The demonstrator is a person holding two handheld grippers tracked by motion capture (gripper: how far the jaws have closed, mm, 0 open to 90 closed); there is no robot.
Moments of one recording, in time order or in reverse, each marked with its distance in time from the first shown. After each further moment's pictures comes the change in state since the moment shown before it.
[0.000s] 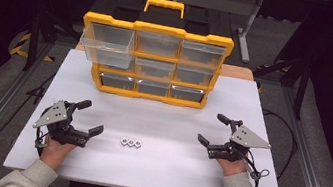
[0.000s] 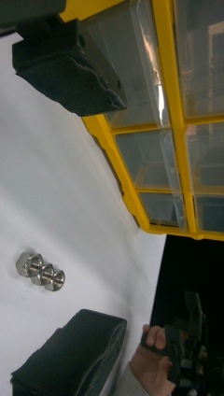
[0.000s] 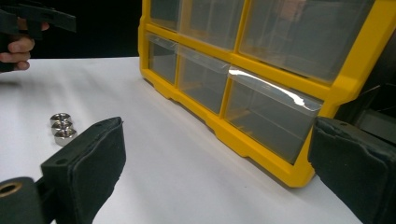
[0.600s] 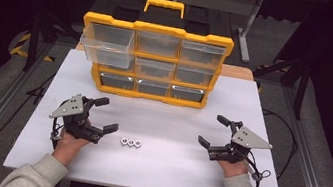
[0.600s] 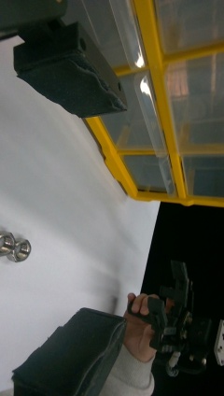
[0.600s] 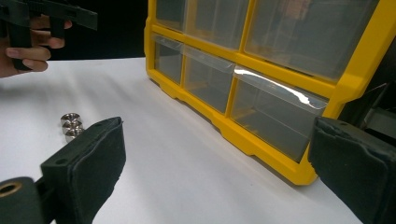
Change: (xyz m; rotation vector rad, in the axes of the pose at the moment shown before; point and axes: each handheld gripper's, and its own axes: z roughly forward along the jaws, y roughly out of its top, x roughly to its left) left arm -0.007 0.025 0.041 -0.002 -0.158 -0.025; right arm 0.001 0.000 -0.004 0.000 0.020 0.011
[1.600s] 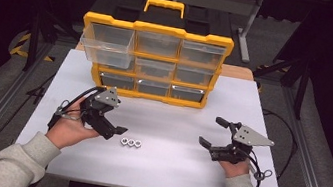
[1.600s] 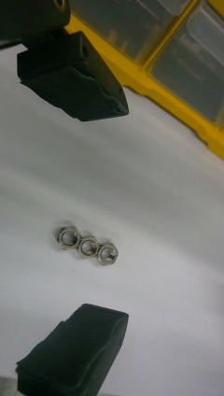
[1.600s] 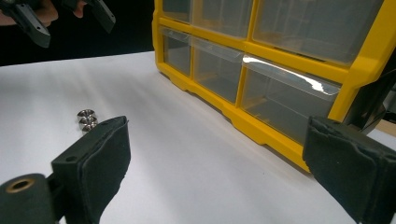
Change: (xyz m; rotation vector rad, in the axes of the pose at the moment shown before) left arm -0.012 0.070 0.042 0.717 0.006 0.159; right arm -0.003 0.002 -0.003 0.042 0.047 0.062
